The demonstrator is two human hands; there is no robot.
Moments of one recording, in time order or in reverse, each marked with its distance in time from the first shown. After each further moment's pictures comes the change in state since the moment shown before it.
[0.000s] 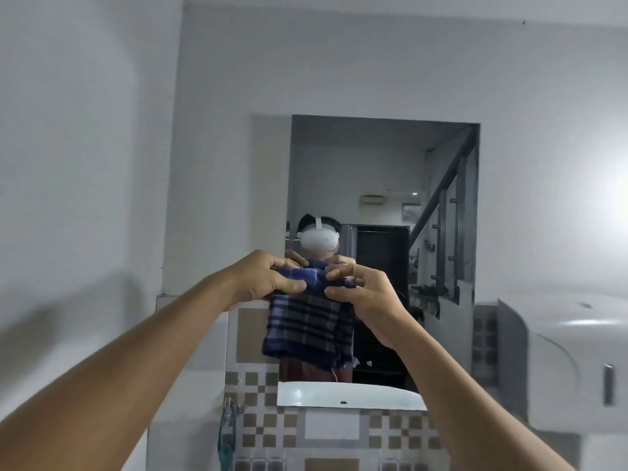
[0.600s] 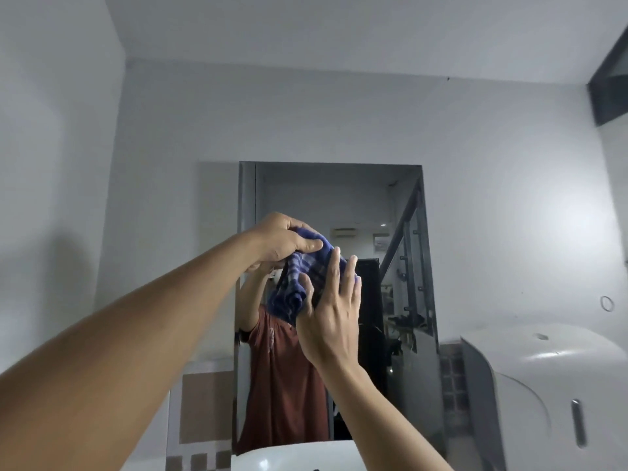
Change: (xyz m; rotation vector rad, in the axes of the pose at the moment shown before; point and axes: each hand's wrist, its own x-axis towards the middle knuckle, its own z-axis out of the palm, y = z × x) left_hand 0.095 0.130 0.010 -0.009 0.082 0.243; right_hand 0.033 -0.011 0.002 -0.511 0.481 -0.249
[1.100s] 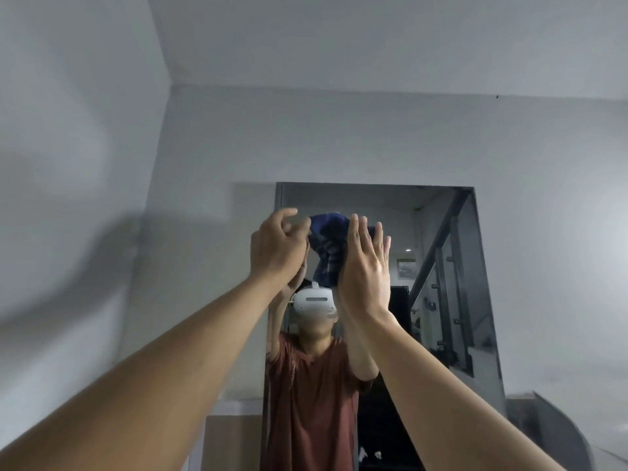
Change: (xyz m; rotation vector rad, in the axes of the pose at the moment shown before) left_hand 0.044 -0.055 -0.029 0.134 0.745 0.143; right_hand 0.137 0.002 0.043 -0.384 0.220 -0.423
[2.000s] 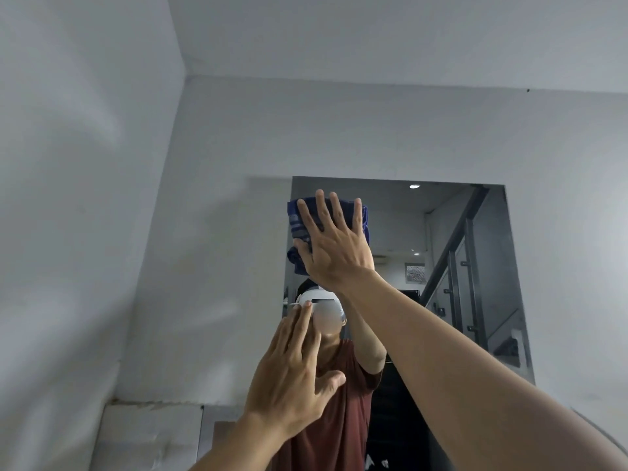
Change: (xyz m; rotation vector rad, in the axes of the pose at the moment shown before) left_hand -0.133 -0.127 0.019 0.763 -0.196 0.551; right_hand 0.050 -0.043 0.034 -0.297 -0.194 -0.390
